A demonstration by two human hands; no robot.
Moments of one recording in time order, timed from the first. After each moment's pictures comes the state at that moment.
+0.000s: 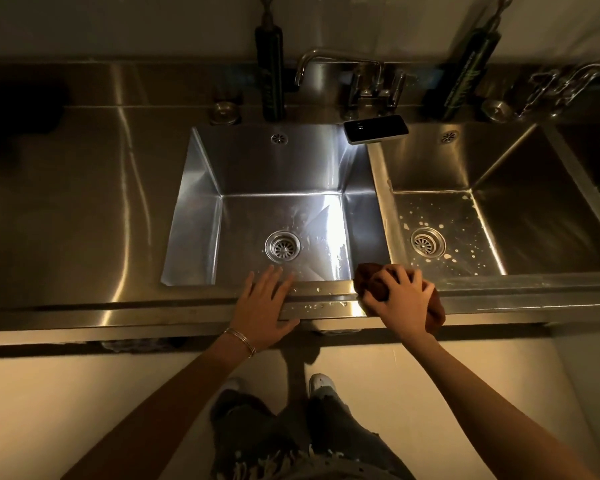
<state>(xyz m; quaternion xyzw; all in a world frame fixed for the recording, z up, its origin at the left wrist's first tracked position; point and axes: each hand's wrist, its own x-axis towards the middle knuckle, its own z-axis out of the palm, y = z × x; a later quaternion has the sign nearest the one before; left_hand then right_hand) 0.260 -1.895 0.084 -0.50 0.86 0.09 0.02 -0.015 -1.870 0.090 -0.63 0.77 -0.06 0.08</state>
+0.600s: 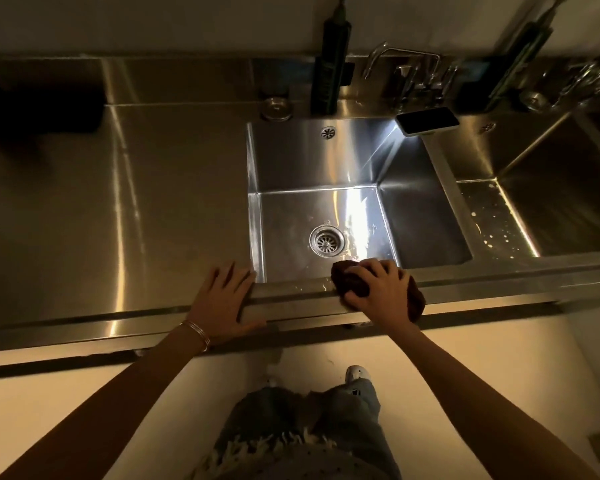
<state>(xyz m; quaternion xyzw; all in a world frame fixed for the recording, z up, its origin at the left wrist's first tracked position) 0.498 -1.934 0.086 -0.45 0.89 0.08 0.07 0.190 -1.887 0.086 -0.68 0.73 -0.08 0.08</state>
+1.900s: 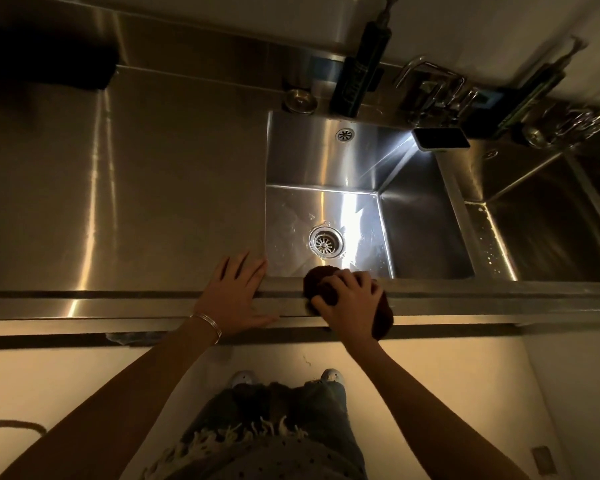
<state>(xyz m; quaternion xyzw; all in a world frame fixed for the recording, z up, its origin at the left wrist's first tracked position) 0.506 -1.935 0.052 -0.46 0.88 0.07 0.02 0.278 -1.883 0.087 -0.66 0.75 -0.10 0.05</state>
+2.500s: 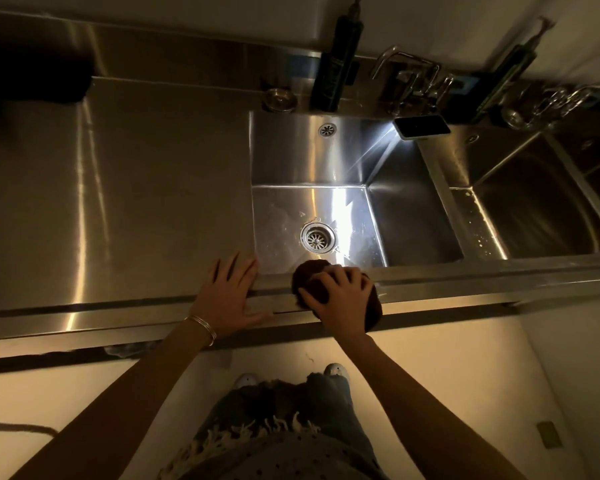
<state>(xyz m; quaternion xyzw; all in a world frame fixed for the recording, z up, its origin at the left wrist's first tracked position) 0.504 -1.936 0.056 -0.45 0.88 0.10 0.03 0.283 -1.875 0.086 -0.66 0.75 -0.11 0.01</state>
